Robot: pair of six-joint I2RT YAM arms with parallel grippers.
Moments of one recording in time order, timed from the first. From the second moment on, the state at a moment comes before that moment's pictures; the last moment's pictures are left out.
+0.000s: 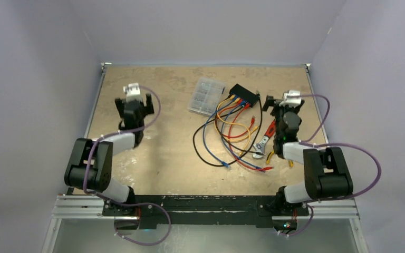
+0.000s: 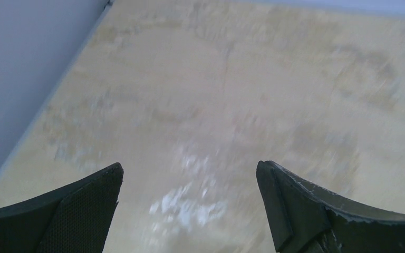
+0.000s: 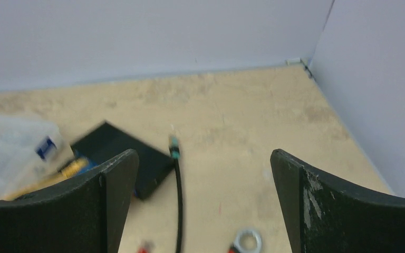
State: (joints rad) left arm -0.14 1.53 0.48 0.81 -0.42 -0.02; right arm 0.07 1.46 0.38 1.16 0.22 0.02
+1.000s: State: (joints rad) left arm -0.14 1.64 1.29 -0.27 0.09 -0.34; right arm 0.06 2.26 1.73 -0.17 -0.07 0.35
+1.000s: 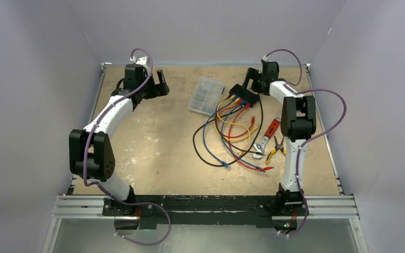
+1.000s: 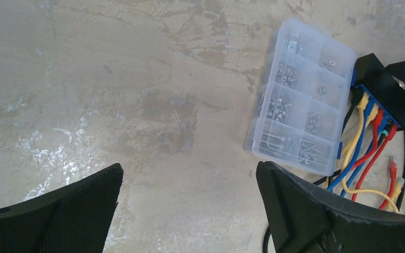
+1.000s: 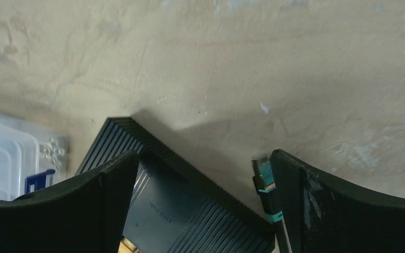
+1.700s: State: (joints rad) left arm -0.14 1.60 1.25 -0.20 0.19 -0.32; right arm 0.04 2.24 1.63 -0.13 -0.47 0.27
